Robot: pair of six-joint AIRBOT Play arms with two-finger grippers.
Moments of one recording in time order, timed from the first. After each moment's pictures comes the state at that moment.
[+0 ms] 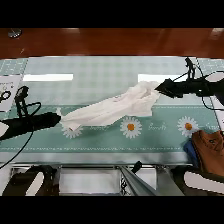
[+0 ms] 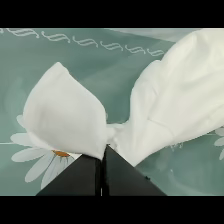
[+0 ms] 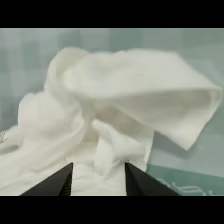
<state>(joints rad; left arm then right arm) 0.09 -0.62 0.47 0.99 -0.98 -1.40 -0.17 -1.38 1.02 -0.76 1.03 1.20</state>
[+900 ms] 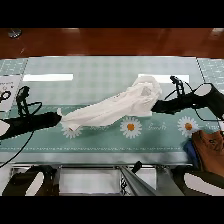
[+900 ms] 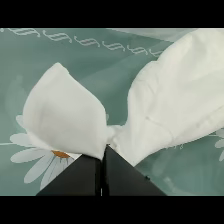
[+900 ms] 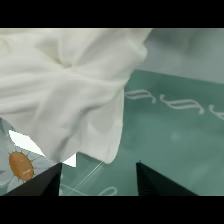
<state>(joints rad) 0.09 -0.64 0.47 0.99 -0.97 -1.40 -0.06 -1.30 0.84 -1.00 1.05 1.21</state>
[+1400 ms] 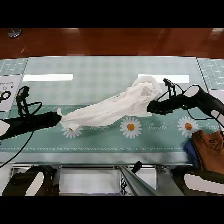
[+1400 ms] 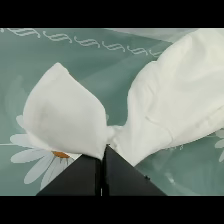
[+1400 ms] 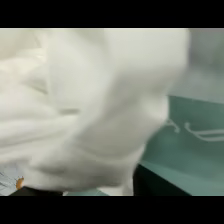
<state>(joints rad) 0.09 -0.64 0.47 0.99 -0.97 -1.40 0.02 -1.42 0.83 -0.95 0.95 1.25</state>
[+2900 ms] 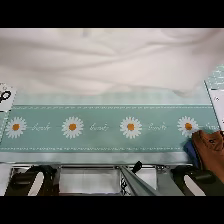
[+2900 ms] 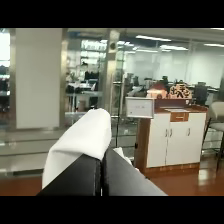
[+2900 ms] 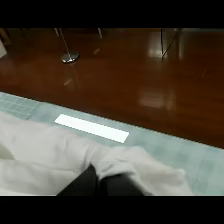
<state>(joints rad) 0.09 -0.42 1.48 1.00 -0.77 -1.31 0.10 -0.76 1.73 -1.08 1.27 1.53</state>
